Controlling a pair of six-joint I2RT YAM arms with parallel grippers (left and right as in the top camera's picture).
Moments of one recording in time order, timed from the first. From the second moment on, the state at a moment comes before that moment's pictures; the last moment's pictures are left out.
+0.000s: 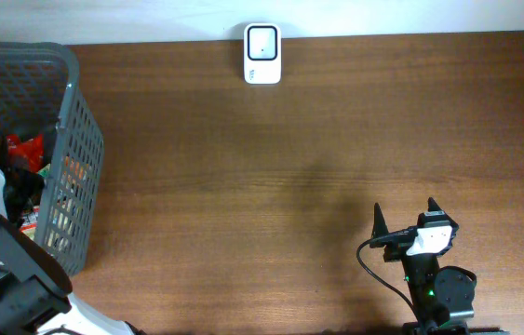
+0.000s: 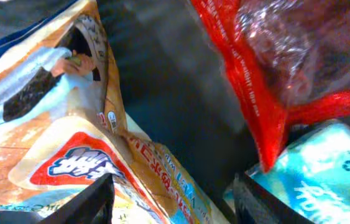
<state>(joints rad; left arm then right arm) 0.61 1.91 1.45 -0.96 -0.21 -0.59 0.06 0.04 0.01 -0.08 0.00 -0.03</state>
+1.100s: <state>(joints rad) 0.61 1.31 1.69 -0.92 0.21 -0.59 0.06 0.04 0.01 -0.08 0.00 -0.03</state>
